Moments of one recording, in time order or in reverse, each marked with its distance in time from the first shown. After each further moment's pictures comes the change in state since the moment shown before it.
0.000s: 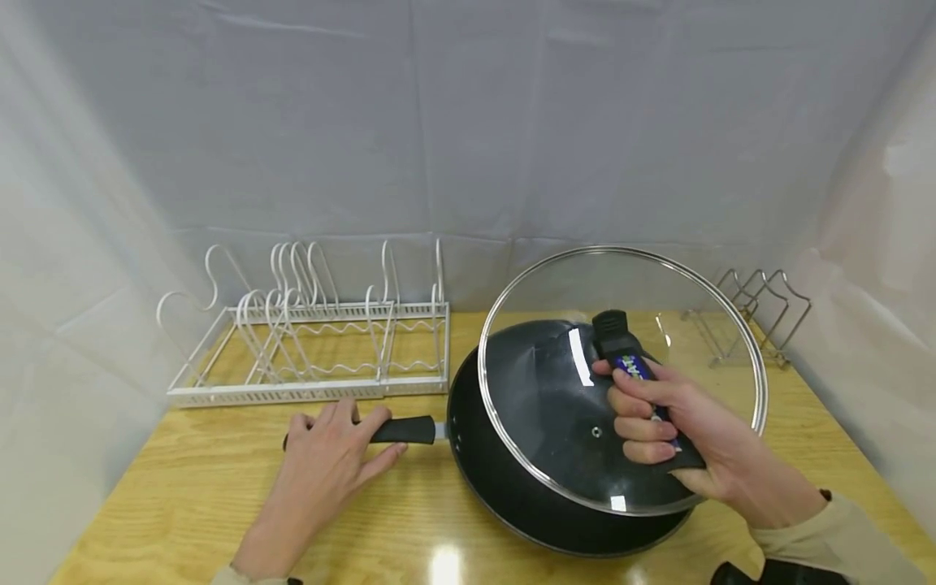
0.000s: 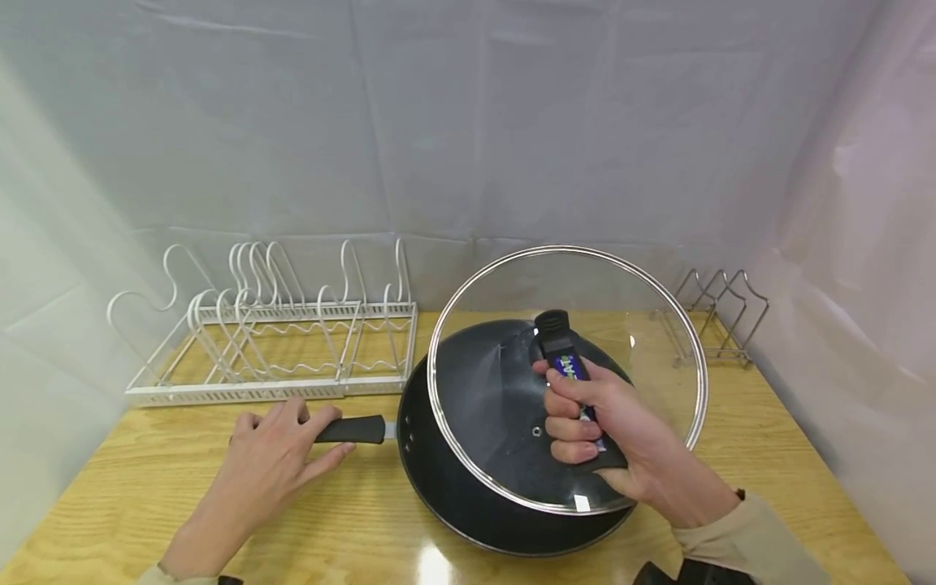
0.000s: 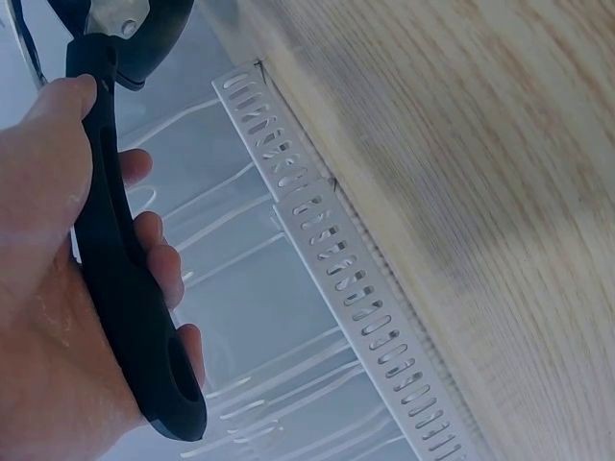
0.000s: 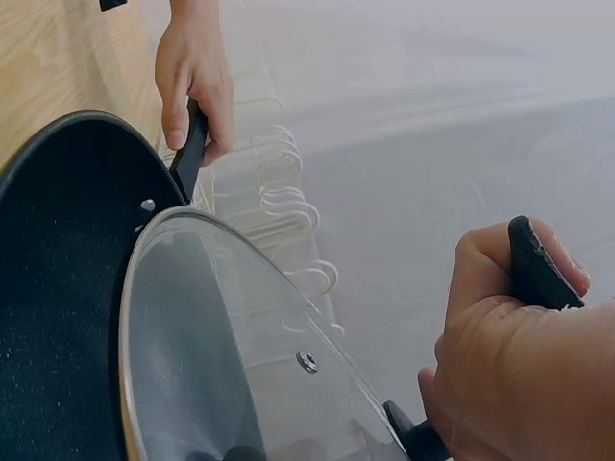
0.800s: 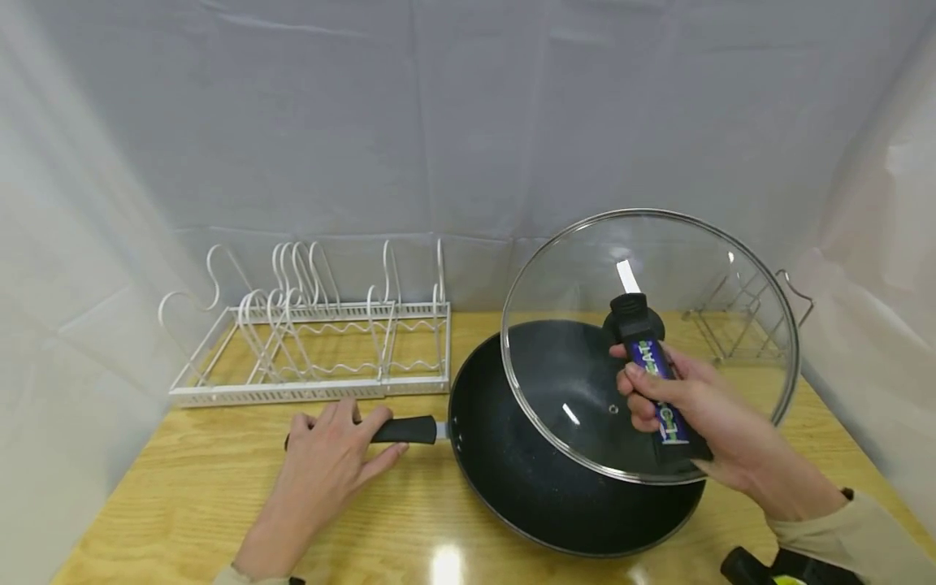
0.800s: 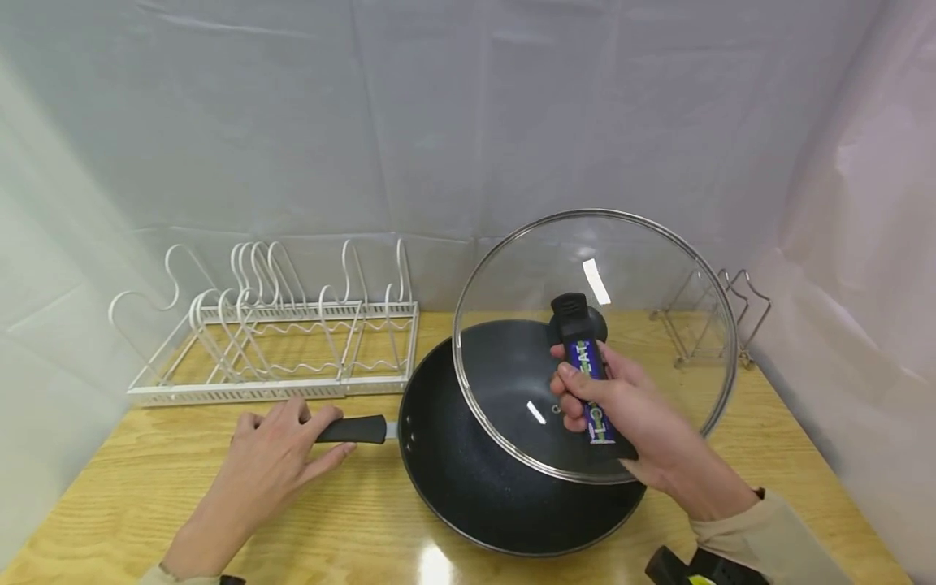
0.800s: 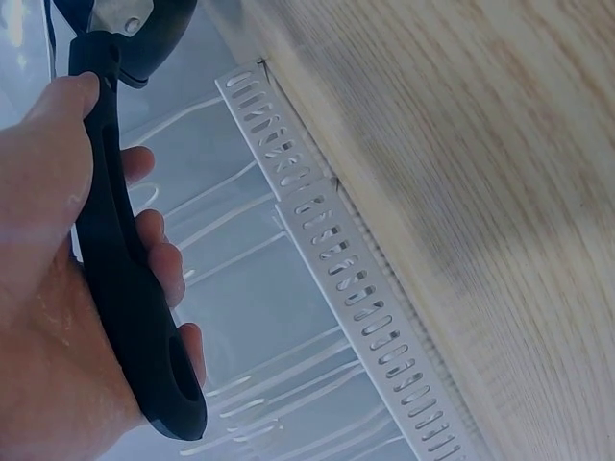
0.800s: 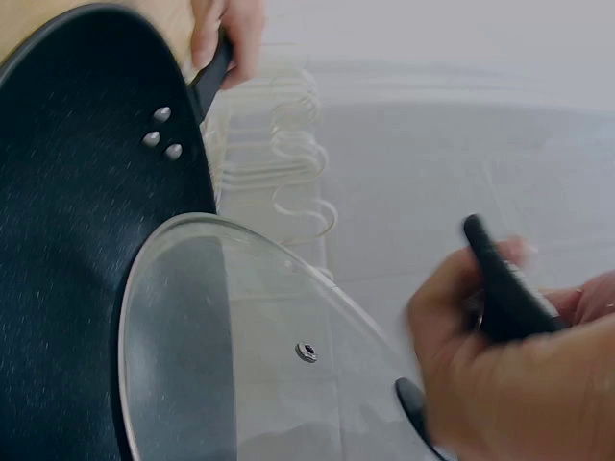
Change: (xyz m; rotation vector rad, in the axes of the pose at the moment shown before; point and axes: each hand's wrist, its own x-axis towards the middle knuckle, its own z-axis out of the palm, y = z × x) left_hand 0.000 0.001 -0.002 -0.017 -0.020 -0.009; right_hand -0.007 -0.013 -0.011 -0.507 0.335 -0.114
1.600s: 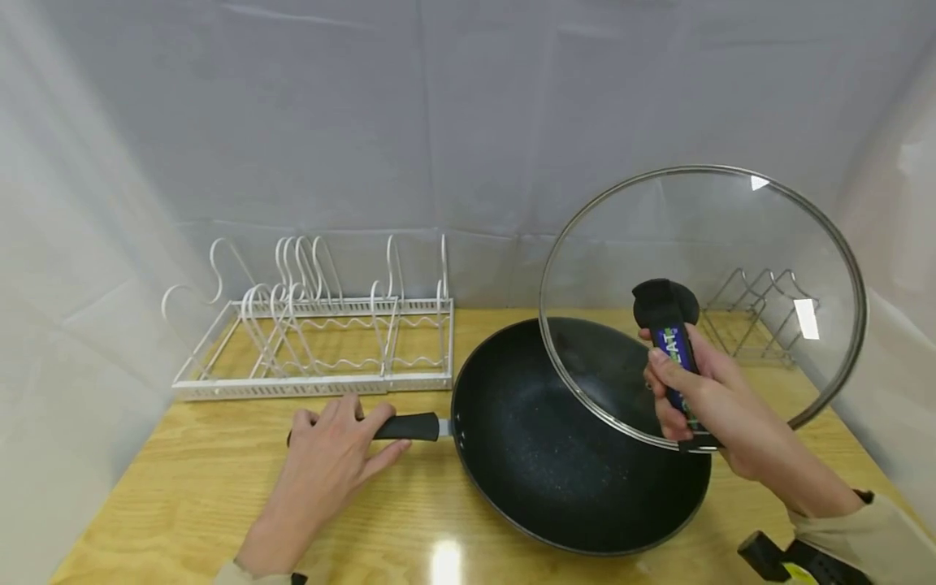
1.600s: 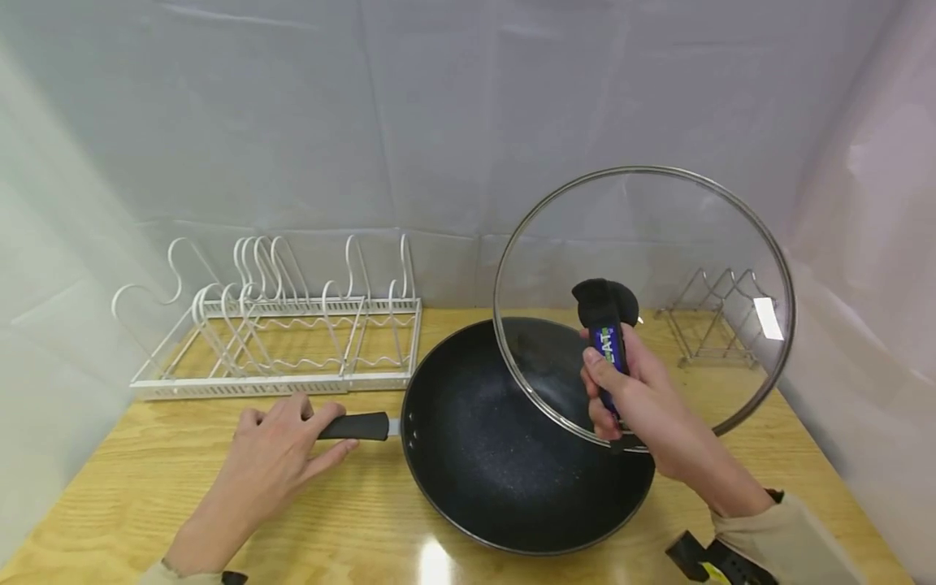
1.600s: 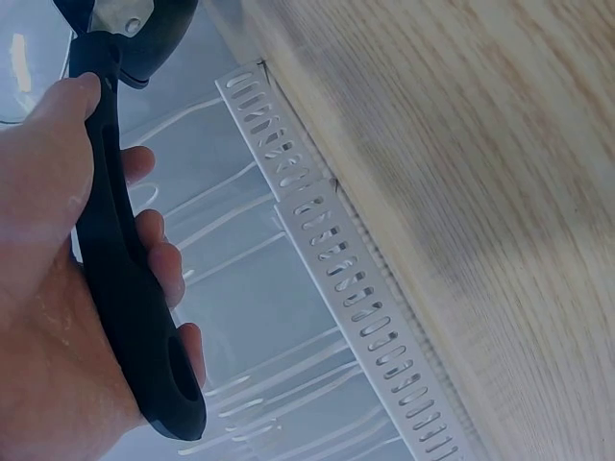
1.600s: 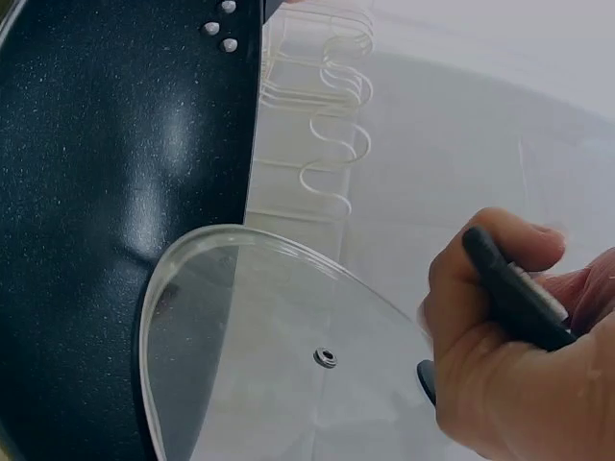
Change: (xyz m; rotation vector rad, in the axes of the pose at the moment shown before) left_hand -0.001 0.001 0.000 -0.020 0.017 0.001; right_hand -0.002 -0.002 -0.008 -0.438 0.174 -0.117
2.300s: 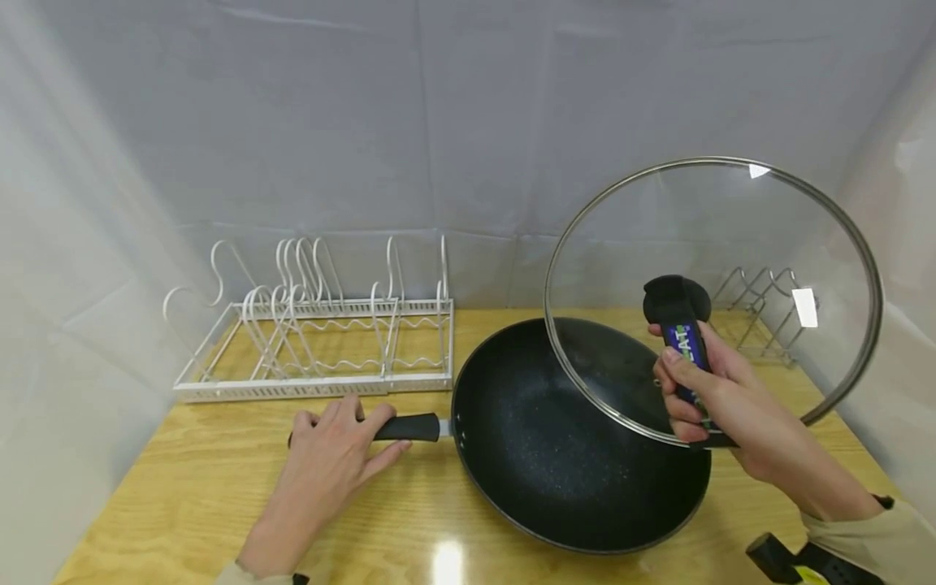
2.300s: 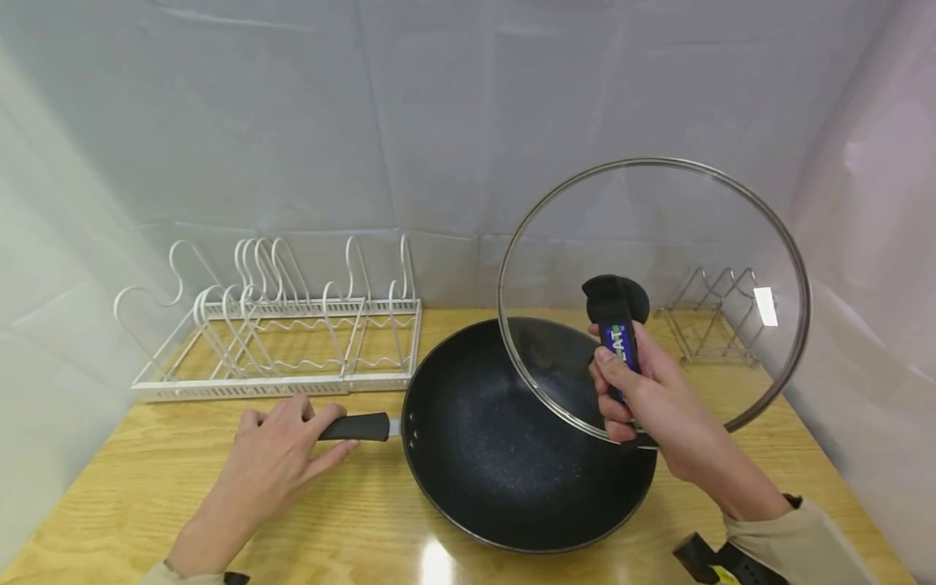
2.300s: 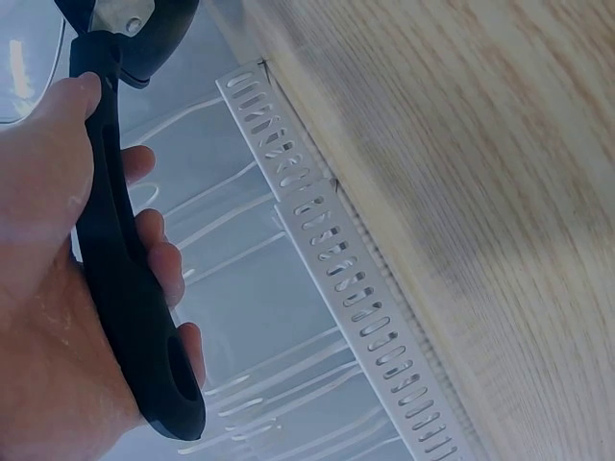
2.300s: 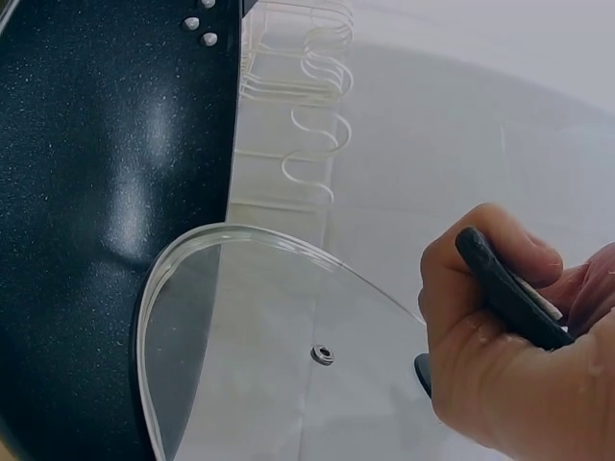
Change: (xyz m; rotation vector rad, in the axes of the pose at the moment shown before) left_hand 0.000 -0.001 -0.001 0.002 -0.005 -0.003; right_hand -0.004 0.002 -0.011 0.141 -0.070 -0.025
